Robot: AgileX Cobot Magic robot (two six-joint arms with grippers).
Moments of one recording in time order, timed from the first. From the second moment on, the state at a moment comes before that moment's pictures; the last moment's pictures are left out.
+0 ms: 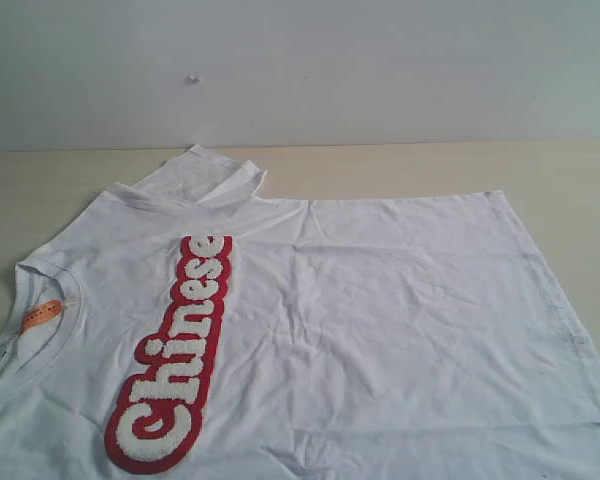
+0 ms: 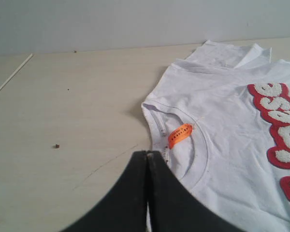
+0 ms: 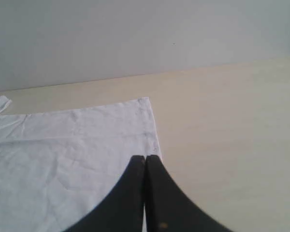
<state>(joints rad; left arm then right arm) 0.01 0.01 0.00 0.01 0.37 0.05 -0.18 0.01 0.00 0.07 0.31 0.06</state>
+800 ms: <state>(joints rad) 0.01 0.01 0.00 0.01 0.37 0.05 -0.18 0.01 0.00 0.07 0.31 0.06</state>
